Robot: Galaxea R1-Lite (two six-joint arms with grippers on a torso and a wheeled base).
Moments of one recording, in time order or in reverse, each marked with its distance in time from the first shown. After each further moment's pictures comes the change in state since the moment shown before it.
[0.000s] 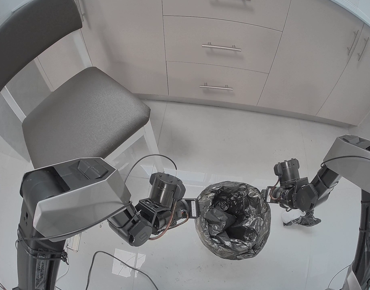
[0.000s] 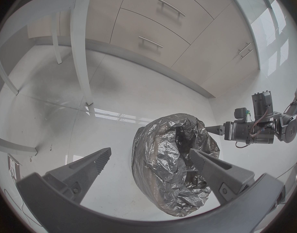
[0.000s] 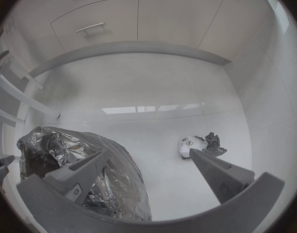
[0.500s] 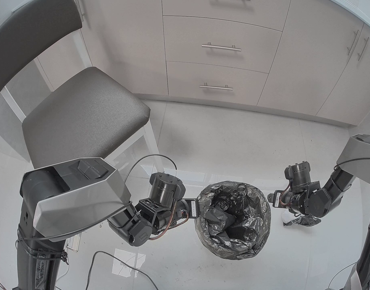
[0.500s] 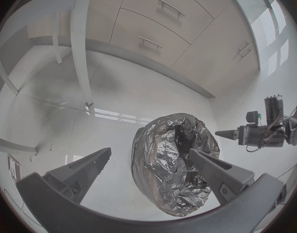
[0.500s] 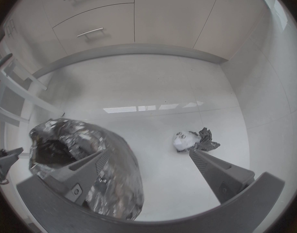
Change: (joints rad) left arm 0.000 0.000 0.000 0.000 0.000 0.000; right arm -0.003 -0.122 0.174 -0.056 0.018 0.008
